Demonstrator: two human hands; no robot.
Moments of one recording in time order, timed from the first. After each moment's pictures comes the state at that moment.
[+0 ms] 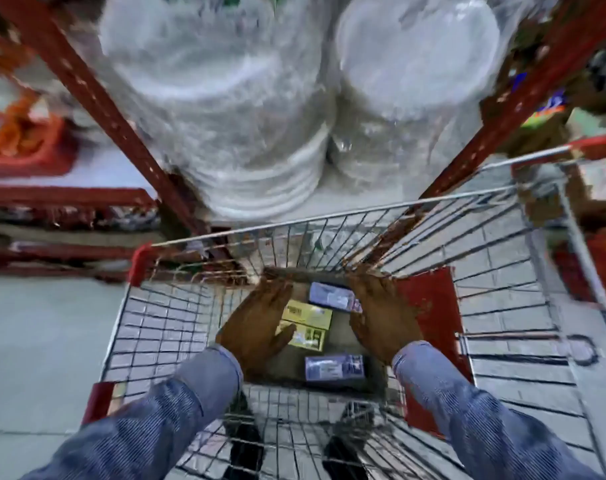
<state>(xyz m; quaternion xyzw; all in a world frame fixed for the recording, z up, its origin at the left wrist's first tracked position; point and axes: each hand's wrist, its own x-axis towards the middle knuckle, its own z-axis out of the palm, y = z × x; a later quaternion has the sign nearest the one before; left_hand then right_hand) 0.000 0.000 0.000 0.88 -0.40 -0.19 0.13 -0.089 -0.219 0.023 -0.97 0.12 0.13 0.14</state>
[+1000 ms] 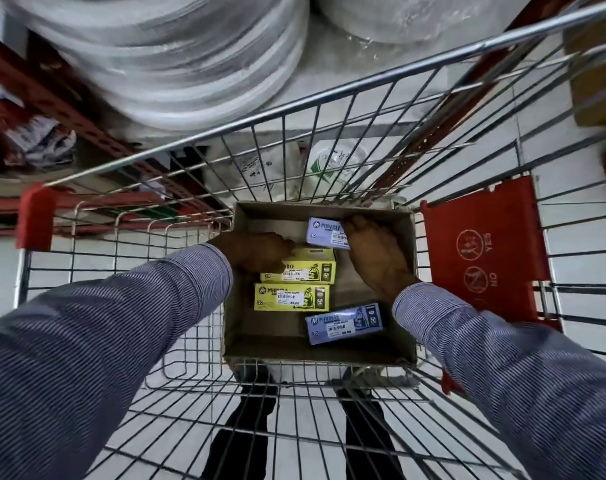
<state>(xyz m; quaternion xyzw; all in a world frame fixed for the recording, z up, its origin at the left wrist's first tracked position) 0.082 -0.059 -0.165 0.73 -0.45 -0.51 -0.07 -0.053 -0.235 -0.159 -0.97 0.12 0.20 0.08</state>
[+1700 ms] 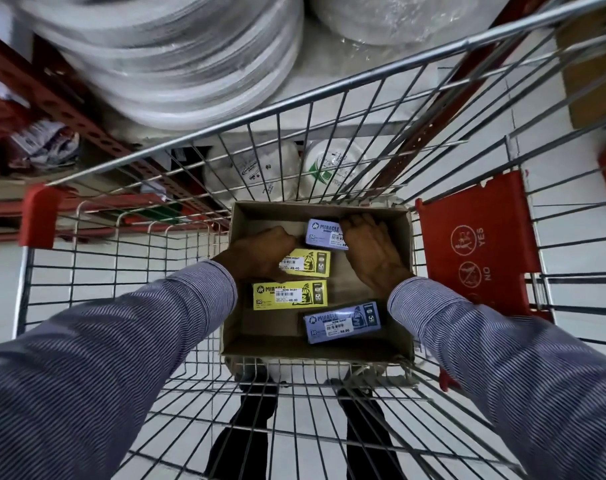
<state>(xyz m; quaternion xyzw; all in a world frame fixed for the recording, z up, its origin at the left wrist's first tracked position) 0.063 -0.062 -0.159 0.79 -0.46 -0.41 -0.02 -0.052 -0.232 -0.159 -0.97 0.13 0.17 0.10</state>
